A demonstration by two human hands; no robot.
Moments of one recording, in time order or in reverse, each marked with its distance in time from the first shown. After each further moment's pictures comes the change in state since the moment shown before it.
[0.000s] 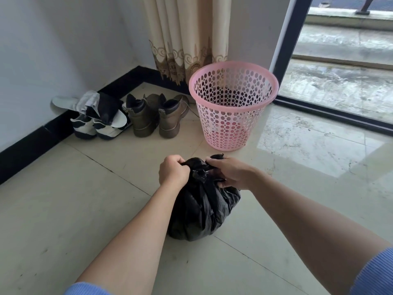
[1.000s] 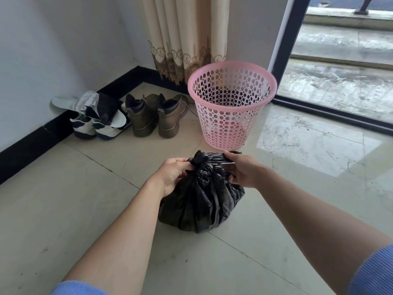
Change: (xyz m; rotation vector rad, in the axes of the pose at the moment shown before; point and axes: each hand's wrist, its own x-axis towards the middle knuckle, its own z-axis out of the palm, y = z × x) left_hand 0.008 -0.008 -0.016 -0.612 -0.660 -0.081; right_hand -0.011 0.002 -0.024 0.342 0.137 0.099
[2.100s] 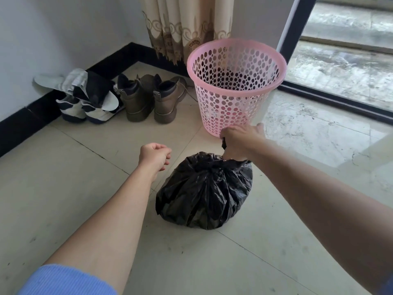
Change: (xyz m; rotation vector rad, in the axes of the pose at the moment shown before) left_hand 0.033 -0.008 -0.036 0.211 0.554 0.052; right_hand -0.035 -0.050 0.035 -1.858 0.357 -0.418
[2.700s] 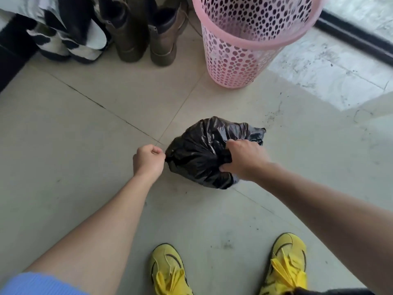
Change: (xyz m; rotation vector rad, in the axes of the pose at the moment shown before) left_hand -0.071 -0.055 -0.036 0.373 0.037 -0.295; right_hand -0.064 -0.018 0.053 0.236 -0.317 -0.027
